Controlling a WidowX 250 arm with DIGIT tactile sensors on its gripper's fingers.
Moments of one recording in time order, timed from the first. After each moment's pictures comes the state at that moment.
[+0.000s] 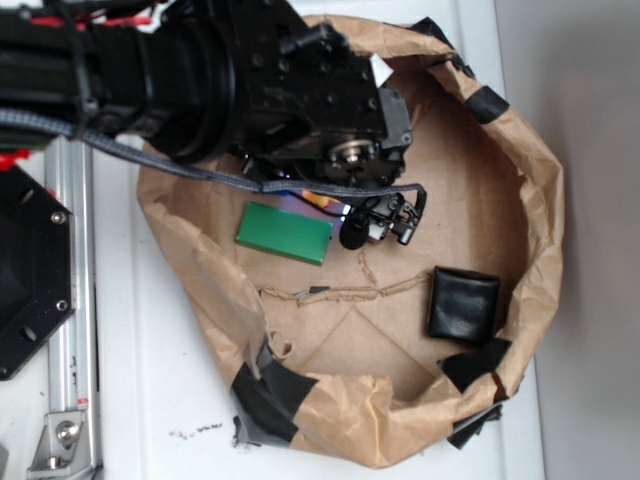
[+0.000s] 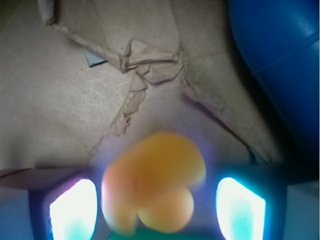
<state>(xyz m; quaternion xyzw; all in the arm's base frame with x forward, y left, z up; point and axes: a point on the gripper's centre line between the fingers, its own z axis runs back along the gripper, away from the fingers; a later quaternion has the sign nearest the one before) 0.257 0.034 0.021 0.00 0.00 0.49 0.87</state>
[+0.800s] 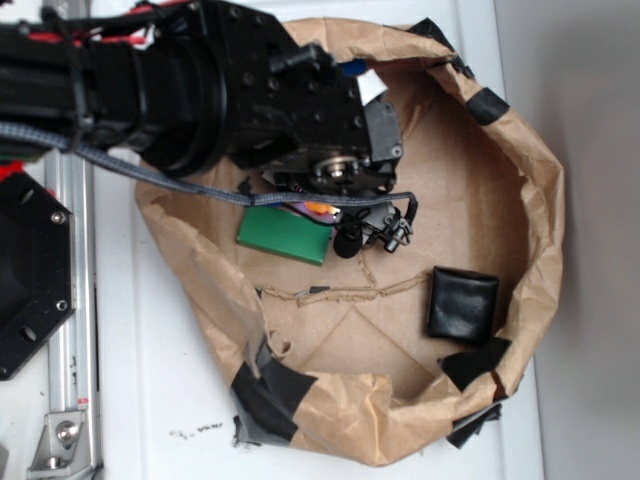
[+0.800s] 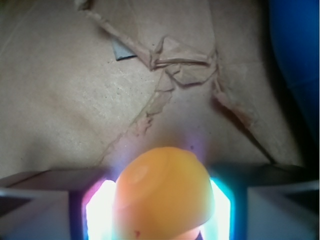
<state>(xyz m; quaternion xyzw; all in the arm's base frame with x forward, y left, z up) 0.252 0.031 0.011 0.00 -0.02 0.43 0.90</state>
